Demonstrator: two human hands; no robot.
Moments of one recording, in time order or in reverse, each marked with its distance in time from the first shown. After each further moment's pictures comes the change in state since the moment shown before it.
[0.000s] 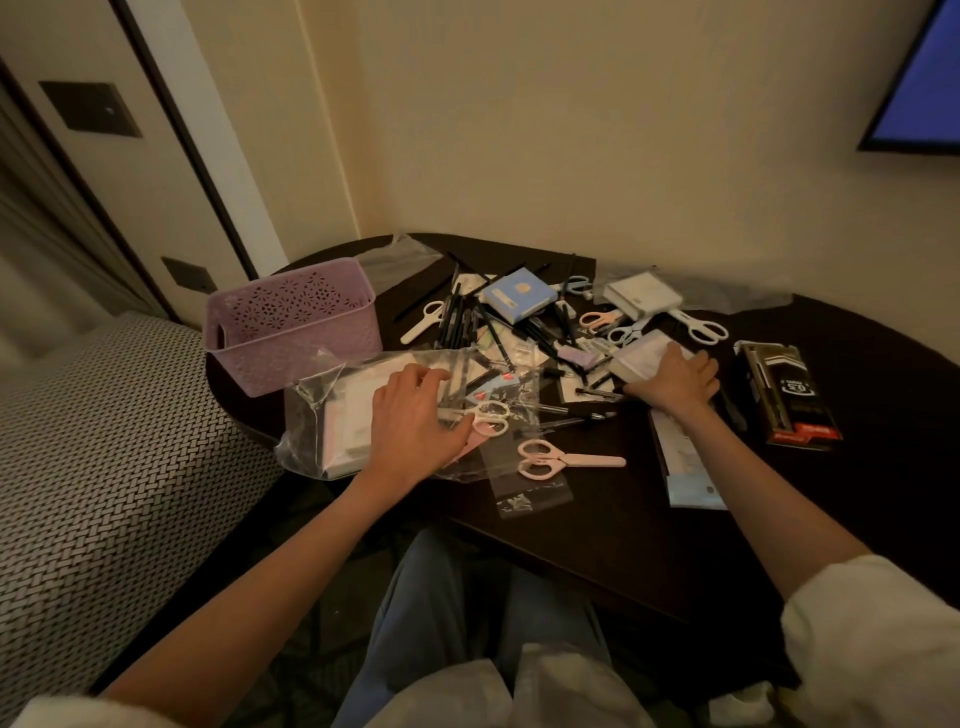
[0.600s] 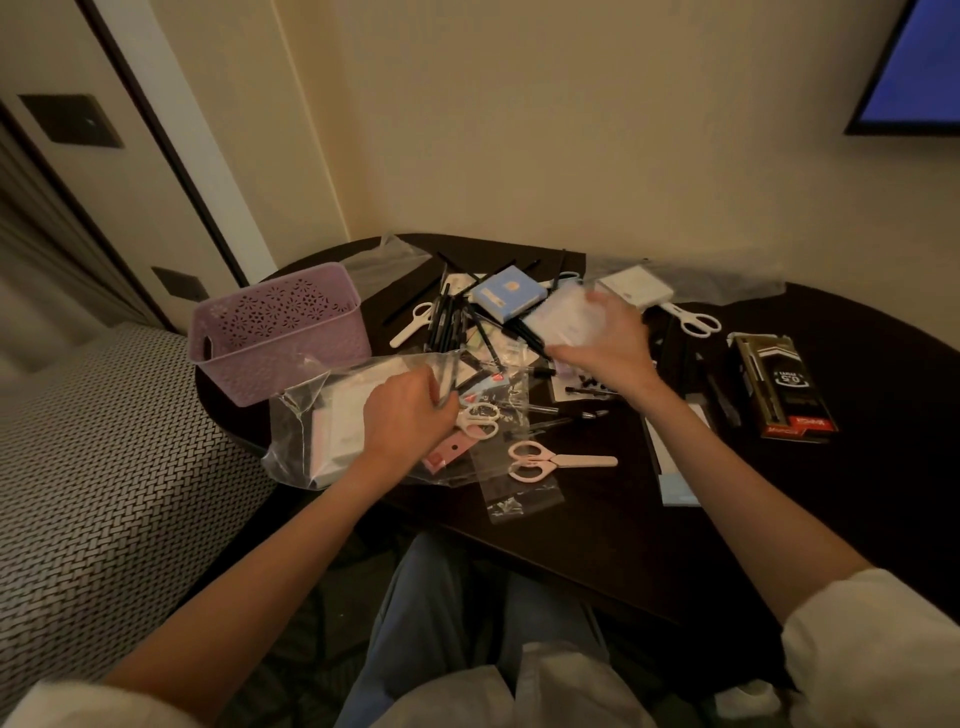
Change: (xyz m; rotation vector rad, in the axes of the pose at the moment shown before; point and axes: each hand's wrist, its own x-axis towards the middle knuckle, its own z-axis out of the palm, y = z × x) left_hand 0.020 0.020 -0.010 -0.037 -0.053 -0.138; right_hand -0.041 -0.050 -0.015 0.473 0.088 -0.475
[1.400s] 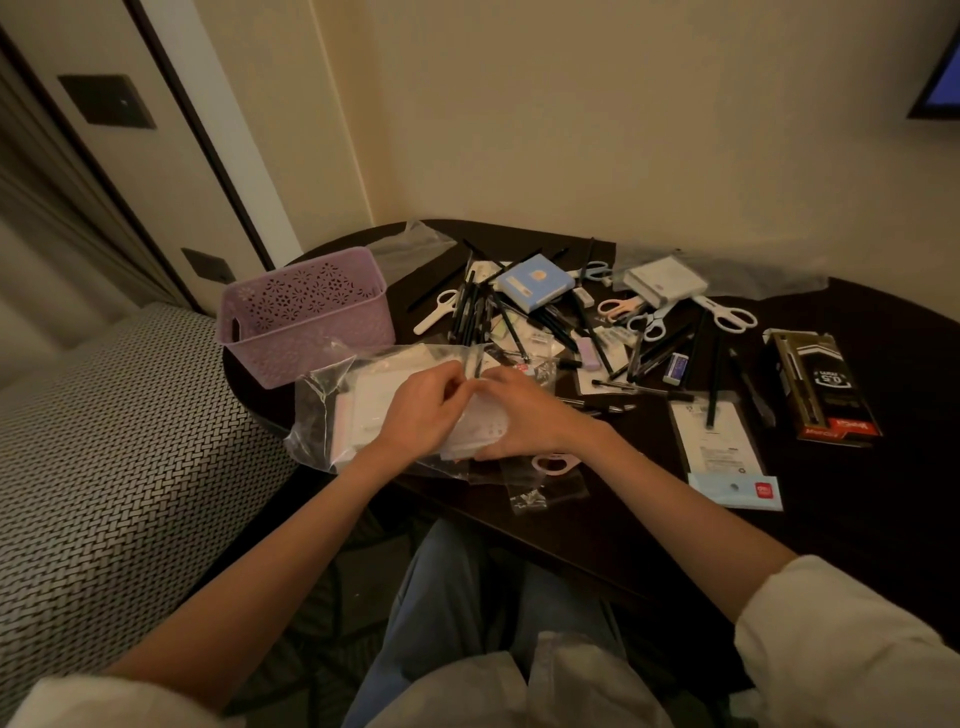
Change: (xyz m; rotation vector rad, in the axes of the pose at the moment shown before) left_hand -0.001 -0.018 -0.004 -0.291 -0.147 0.152; right_hand -0.042 -0.028 0.090 -0.354 -0.685 -0.482
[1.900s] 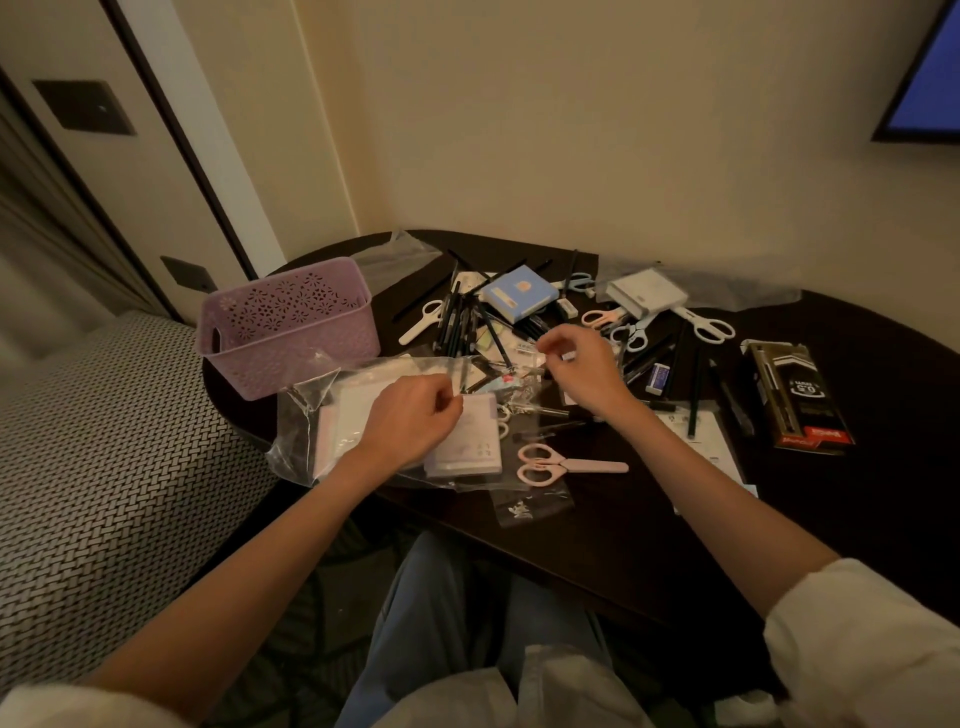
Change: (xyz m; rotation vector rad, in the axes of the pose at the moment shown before) left_hand 0.006 0.004 -0.005 0.193 -0.034 -0.006; right_hand -0.012 0.039 -0.050 0.395 0.585 0.305
